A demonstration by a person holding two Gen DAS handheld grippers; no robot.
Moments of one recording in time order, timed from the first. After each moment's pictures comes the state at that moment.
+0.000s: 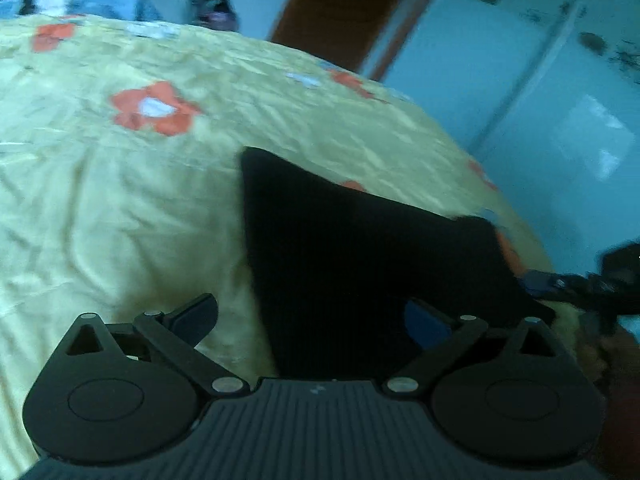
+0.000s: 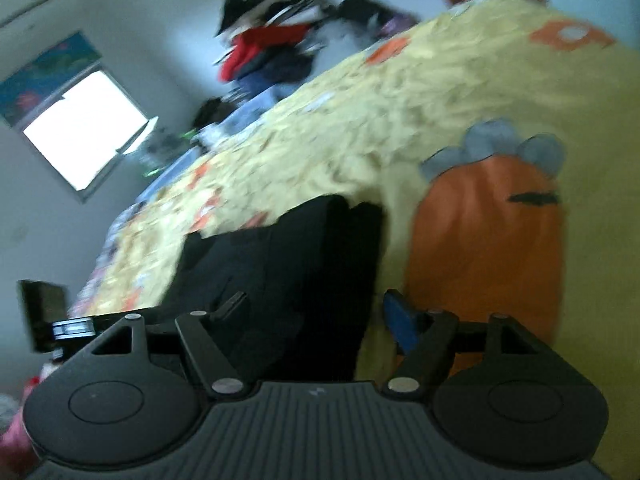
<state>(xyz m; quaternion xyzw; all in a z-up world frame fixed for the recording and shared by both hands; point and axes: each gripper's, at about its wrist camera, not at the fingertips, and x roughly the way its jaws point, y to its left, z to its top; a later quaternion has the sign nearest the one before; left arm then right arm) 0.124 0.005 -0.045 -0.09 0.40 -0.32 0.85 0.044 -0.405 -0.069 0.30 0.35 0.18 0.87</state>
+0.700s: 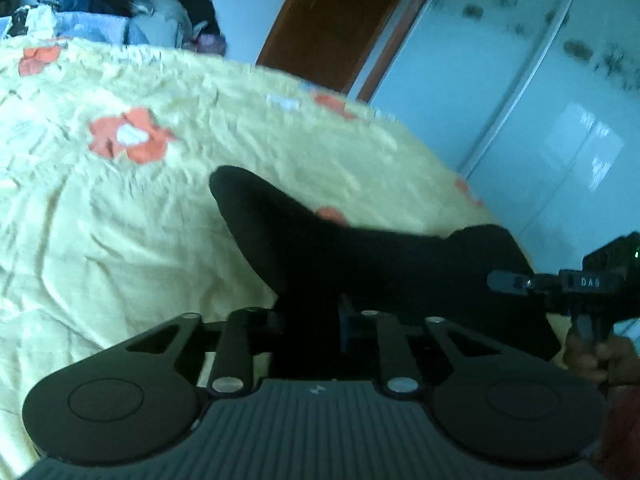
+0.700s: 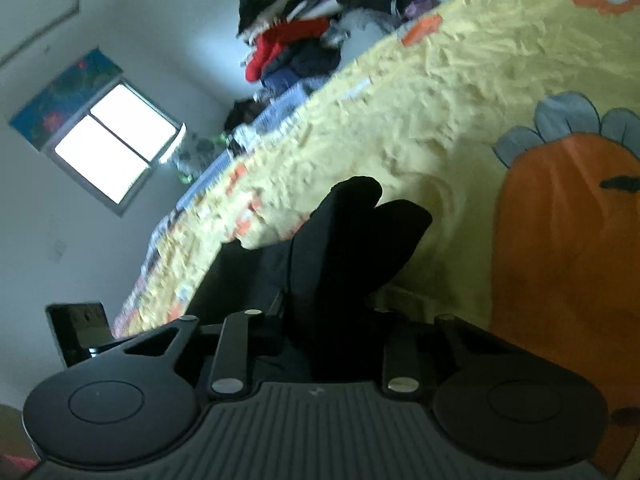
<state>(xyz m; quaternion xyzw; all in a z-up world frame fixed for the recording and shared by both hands) 0.117 -0.005 -0.033 -0.10 0.35 -0.32 0.87 0.062 -0.376 -0.064 0.34 0.33 0.21 0.86</state>
